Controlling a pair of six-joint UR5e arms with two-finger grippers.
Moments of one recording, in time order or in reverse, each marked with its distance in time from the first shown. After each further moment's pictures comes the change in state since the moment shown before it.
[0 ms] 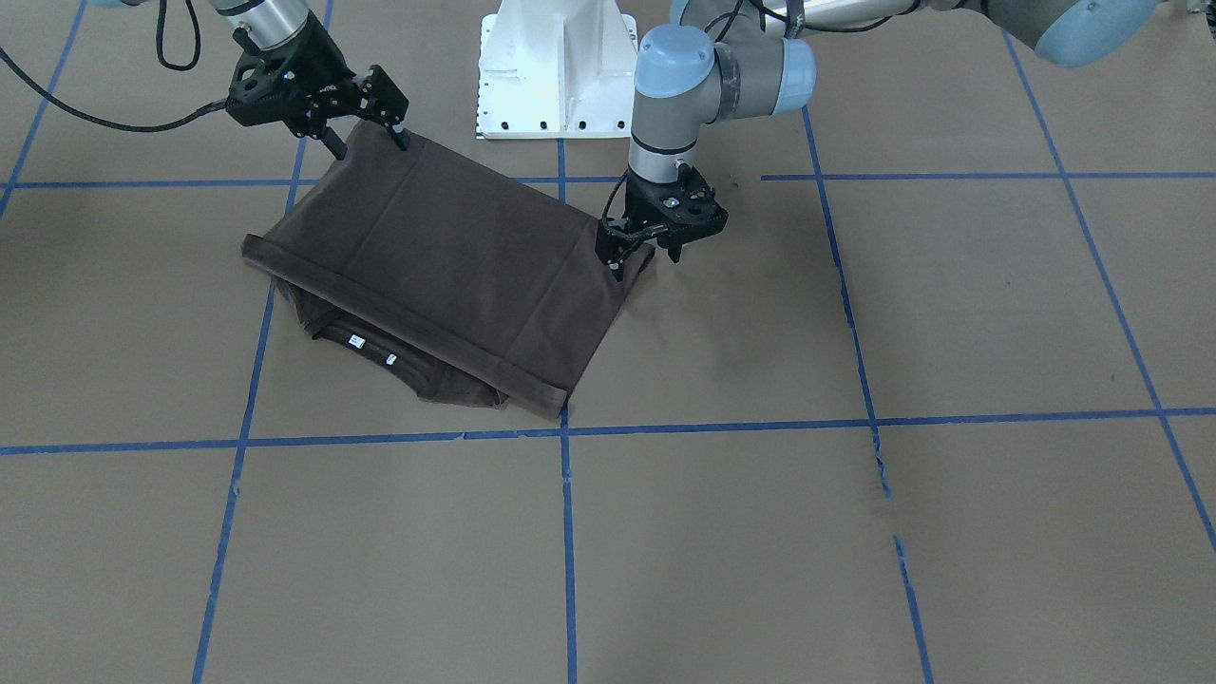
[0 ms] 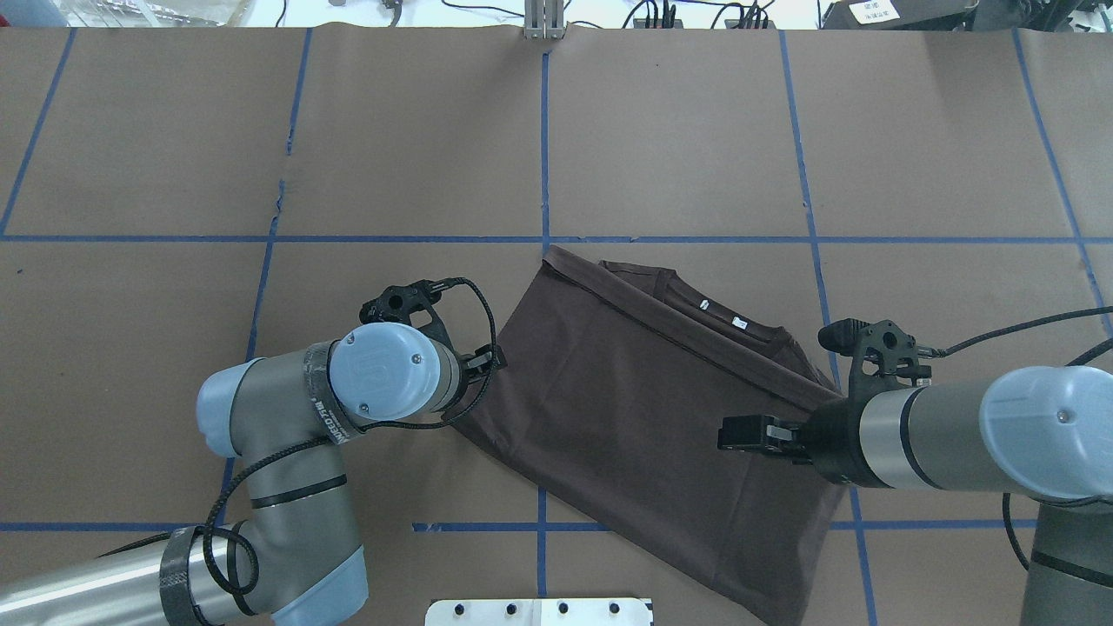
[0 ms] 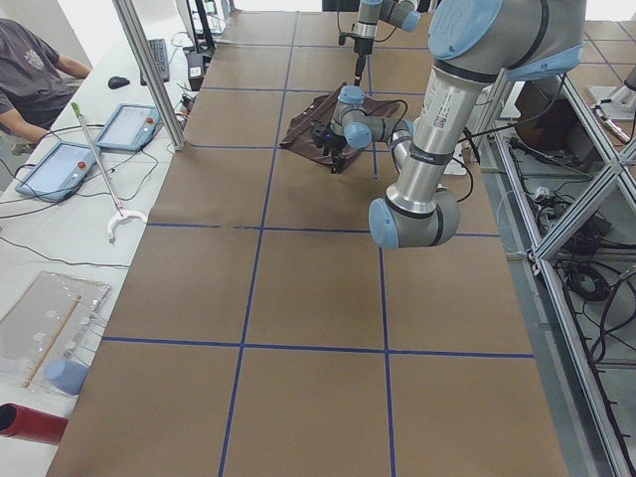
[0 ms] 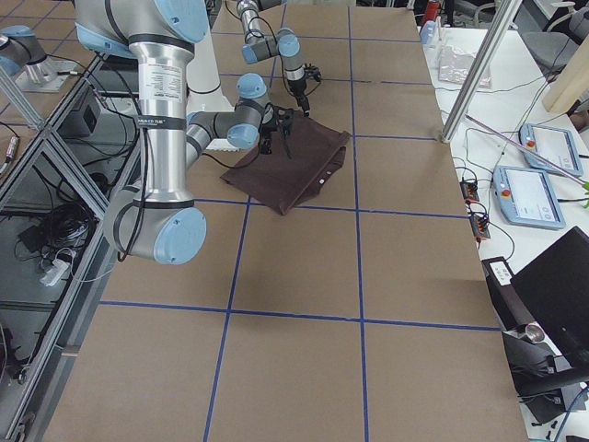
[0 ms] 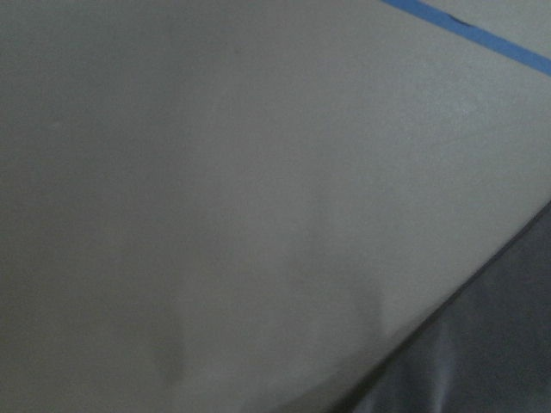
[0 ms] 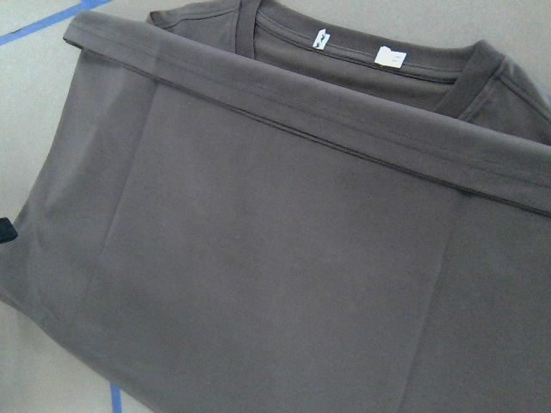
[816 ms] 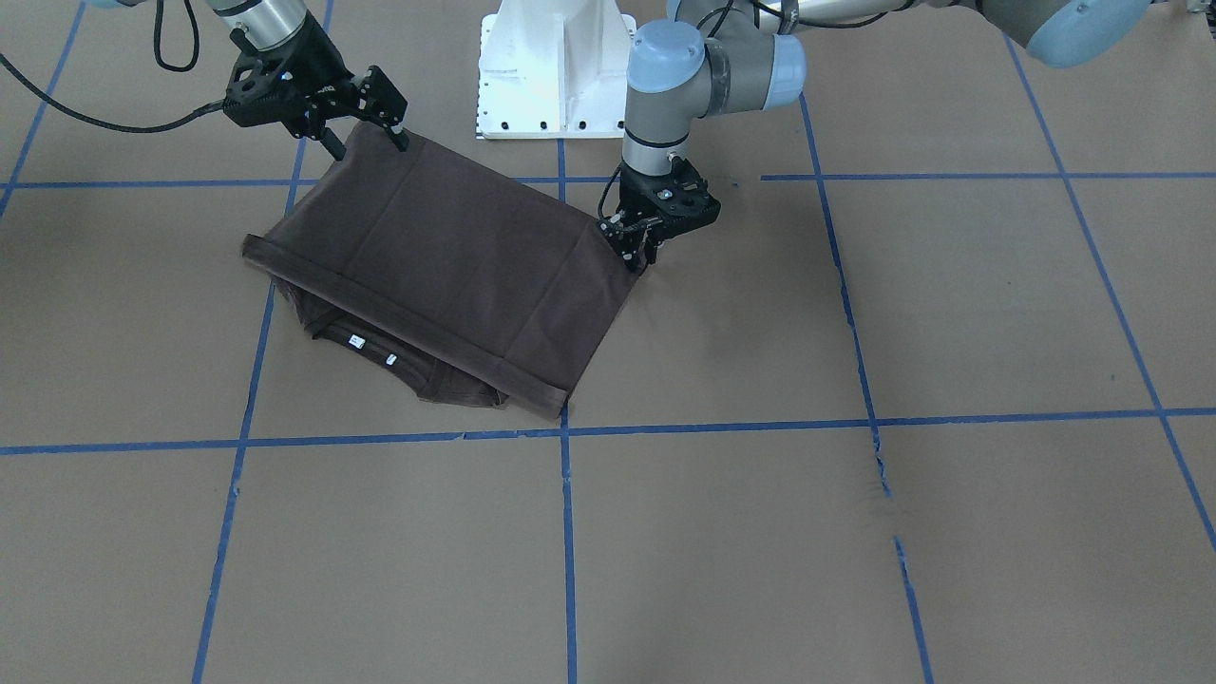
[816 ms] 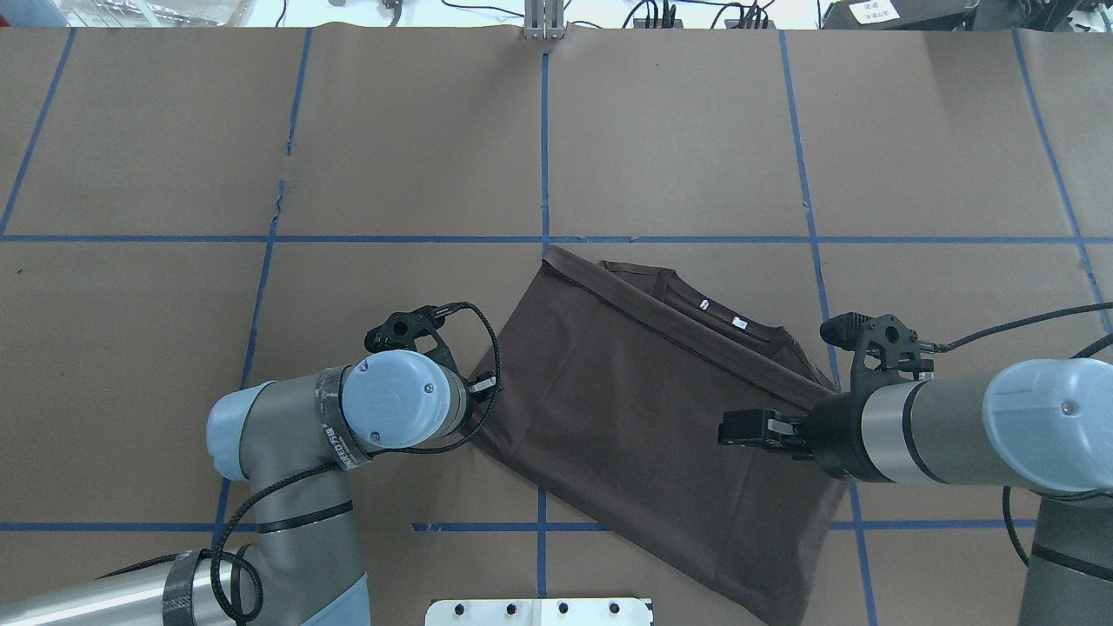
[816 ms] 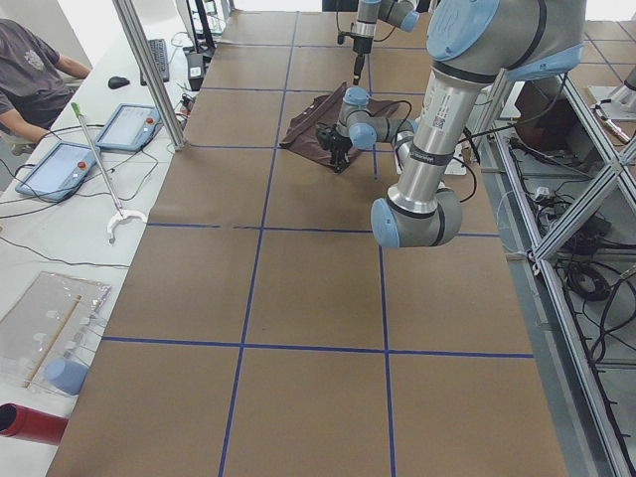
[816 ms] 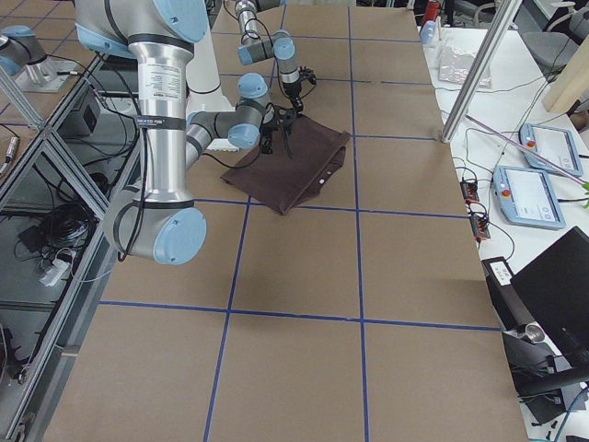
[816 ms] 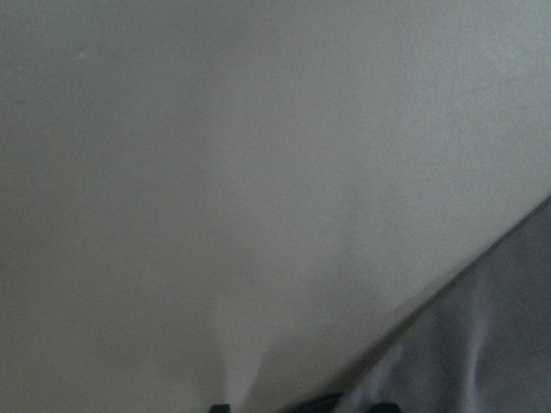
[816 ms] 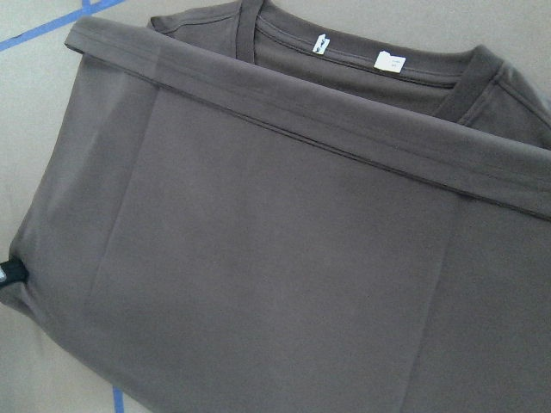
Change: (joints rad) left arm 0.037 0.003 -0.003 0.009 0.015 -0.057; right arm 0.008 0.001 0.000 0.000 0.007 0.000
